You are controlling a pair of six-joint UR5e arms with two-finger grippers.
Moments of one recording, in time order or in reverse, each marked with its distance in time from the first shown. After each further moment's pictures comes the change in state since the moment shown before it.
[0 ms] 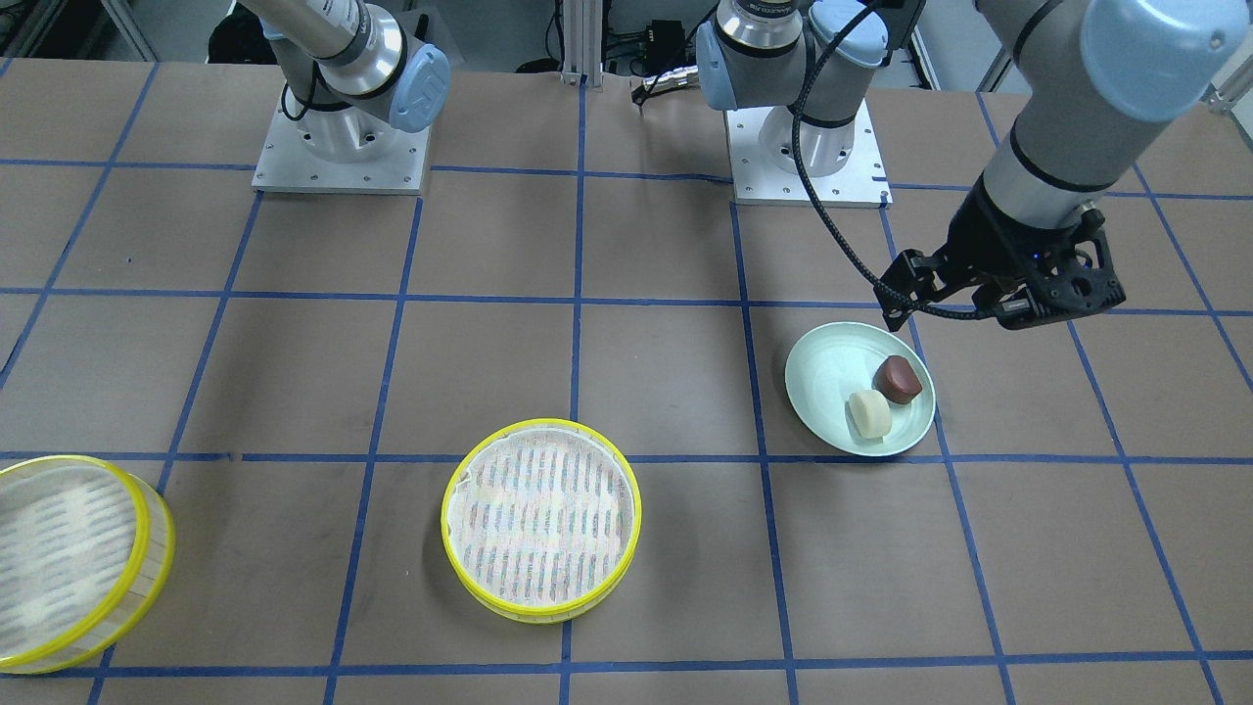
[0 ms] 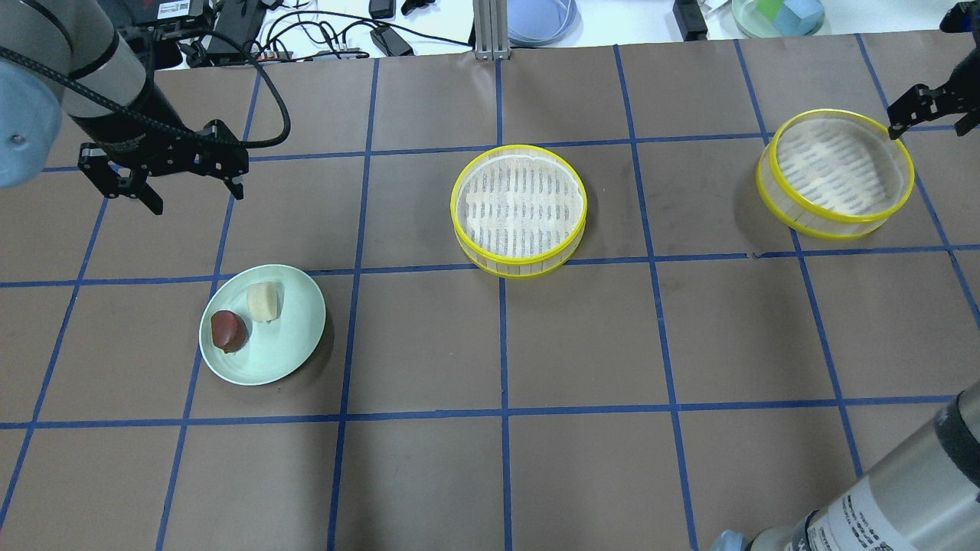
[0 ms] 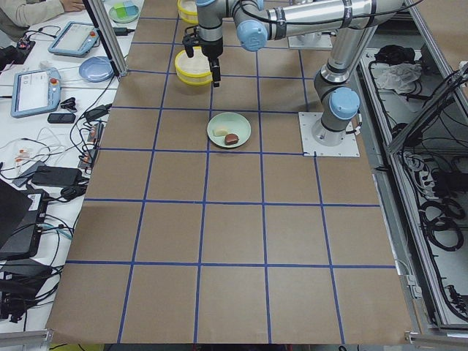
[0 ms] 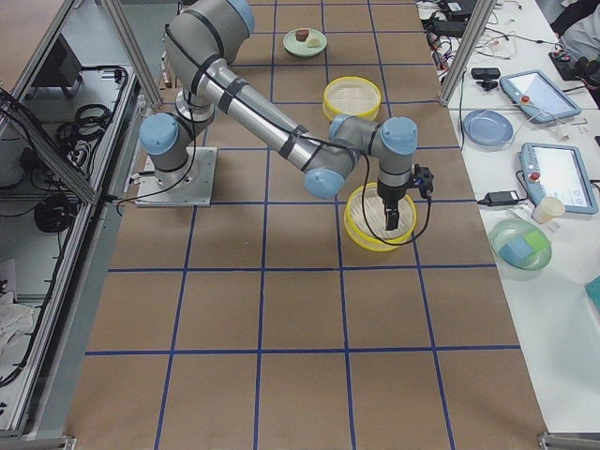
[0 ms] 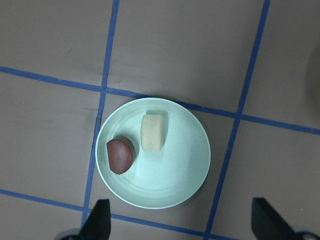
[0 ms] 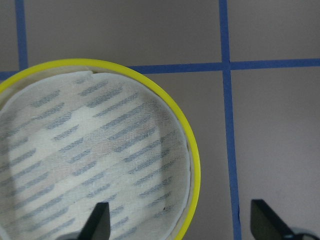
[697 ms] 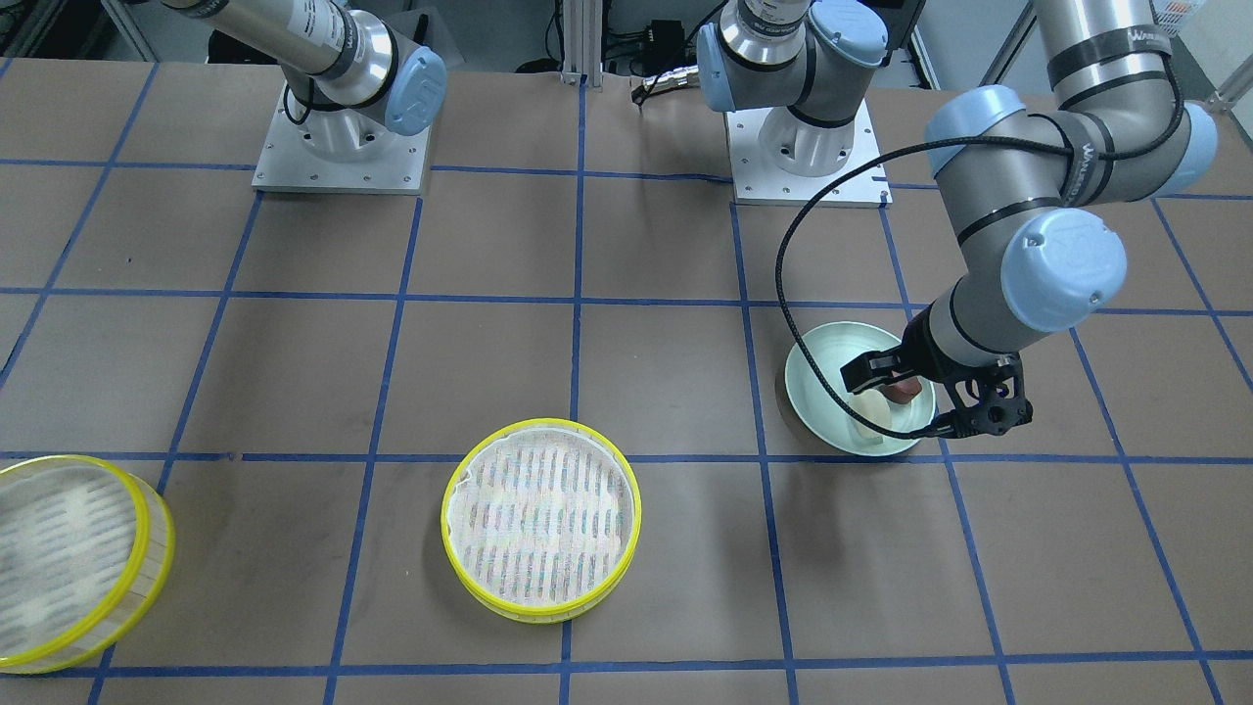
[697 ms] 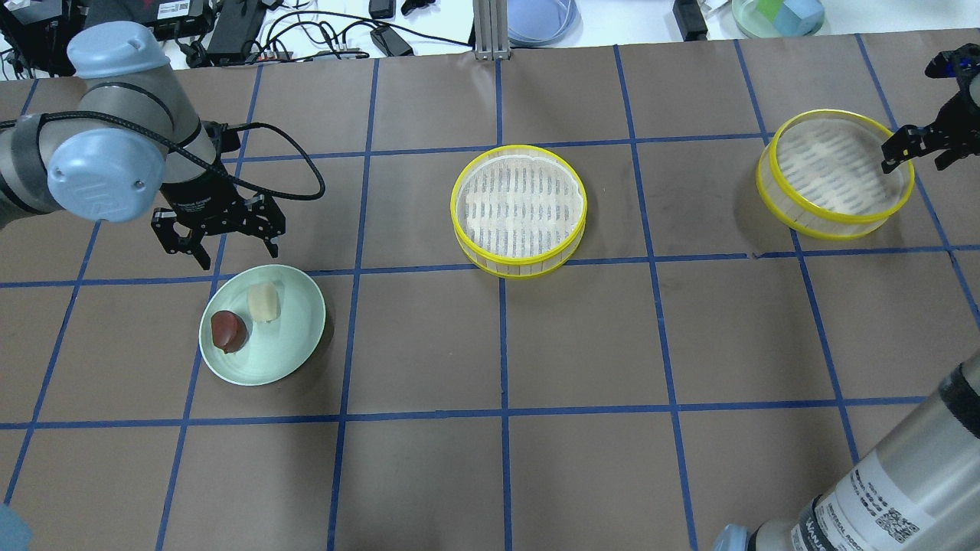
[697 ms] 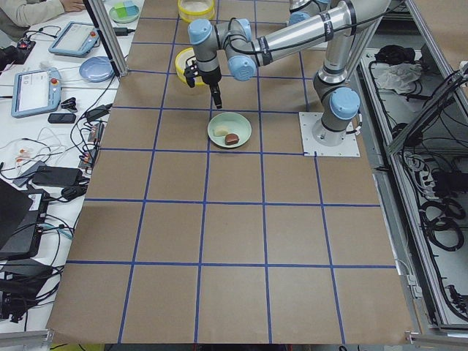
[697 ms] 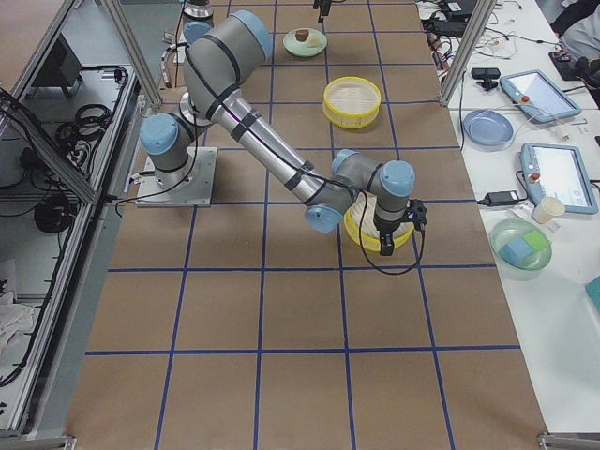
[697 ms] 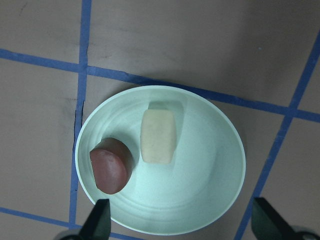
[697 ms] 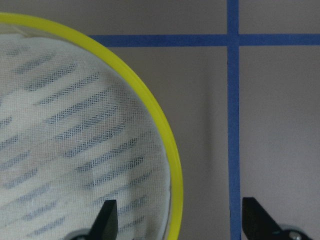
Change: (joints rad) left arm 0.012 -0.200 -0.087 0.111 0.039 0.006; right arm -0.031 0.109 0.000 -0.059 0.006 -0.066
